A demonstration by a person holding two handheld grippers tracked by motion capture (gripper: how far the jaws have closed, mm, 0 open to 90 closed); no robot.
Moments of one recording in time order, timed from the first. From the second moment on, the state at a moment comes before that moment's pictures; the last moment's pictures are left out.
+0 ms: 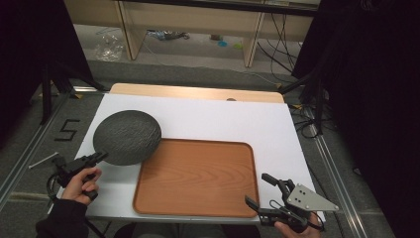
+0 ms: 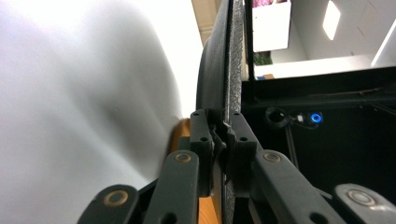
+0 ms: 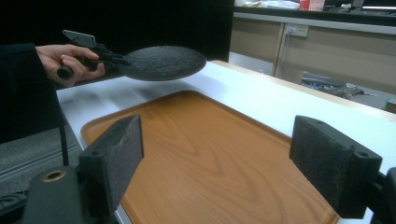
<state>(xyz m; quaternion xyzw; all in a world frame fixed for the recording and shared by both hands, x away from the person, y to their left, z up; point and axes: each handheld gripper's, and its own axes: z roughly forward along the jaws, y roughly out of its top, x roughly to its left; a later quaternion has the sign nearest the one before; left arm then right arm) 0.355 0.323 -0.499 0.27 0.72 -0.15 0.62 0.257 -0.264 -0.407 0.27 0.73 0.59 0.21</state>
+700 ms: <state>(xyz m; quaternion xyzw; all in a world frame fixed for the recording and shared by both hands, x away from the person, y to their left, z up) 0.353 0.266 -0.491 0.35 0.68 -0.20 0.61 0.258 -0.267 -0.407 0.27 0.74 0.58 0.22</state>
